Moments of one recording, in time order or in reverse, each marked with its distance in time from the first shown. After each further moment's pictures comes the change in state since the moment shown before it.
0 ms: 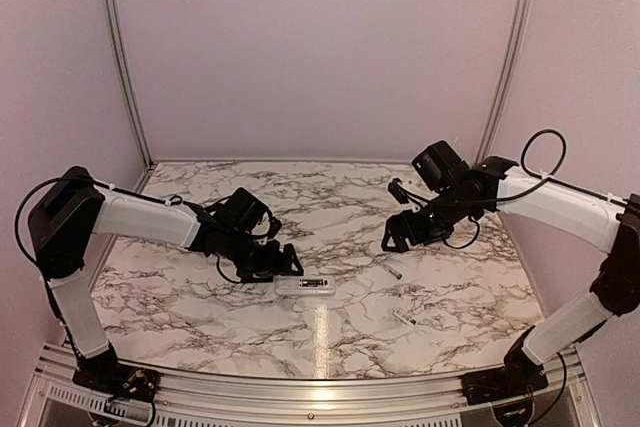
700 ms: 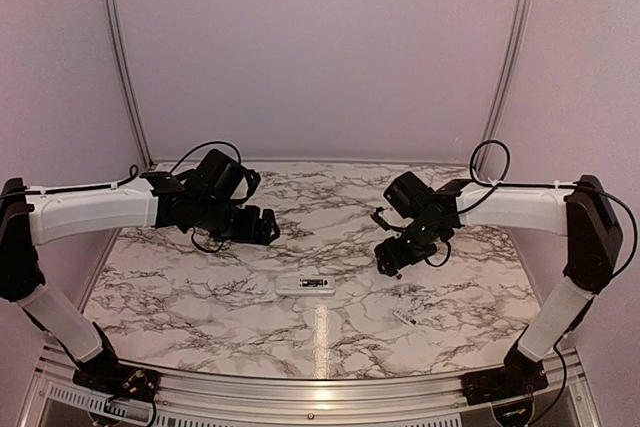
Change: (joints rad) left arm 0.000 -0.254 0.094 -0.250 -0.352 0.199; right arm 0.046 0.193 -0.064 0.110 0.176 -0.067
